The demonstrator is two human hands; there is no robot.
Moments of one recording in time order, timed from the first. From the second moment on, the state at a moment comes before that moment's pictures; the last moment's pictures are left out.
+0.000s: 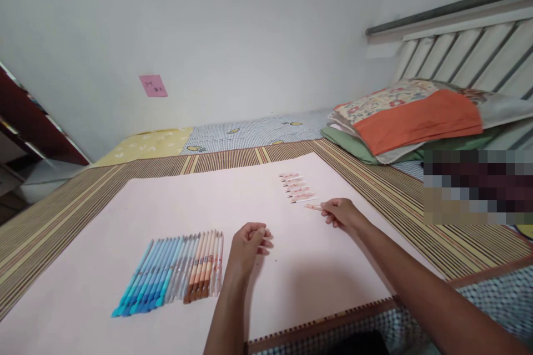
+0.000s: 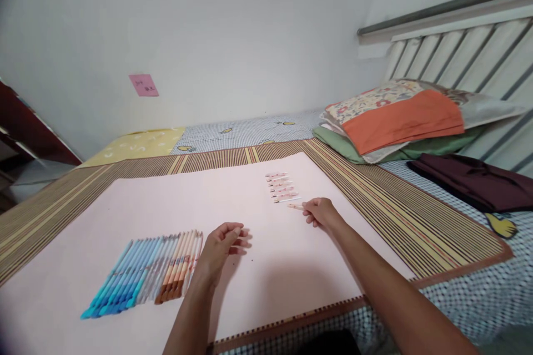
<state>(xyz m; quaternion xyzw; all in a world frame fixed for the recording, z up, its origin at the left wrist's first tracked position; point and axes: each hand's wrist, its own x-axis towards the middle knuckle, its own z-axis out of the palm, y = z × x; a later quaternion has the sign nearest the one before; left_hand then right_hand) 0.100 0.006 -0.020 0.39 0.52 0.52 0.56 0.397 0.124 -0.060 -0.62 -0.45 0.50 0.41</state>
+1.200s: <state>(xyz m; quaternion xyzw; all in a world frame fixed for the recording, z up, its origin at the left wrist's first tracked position) 0.103 0.007 -0.019 0.39 0.52 0.52 0.56 0.386 0.135 -0.078 -0.60 -0.67 0.20 0.39</state>
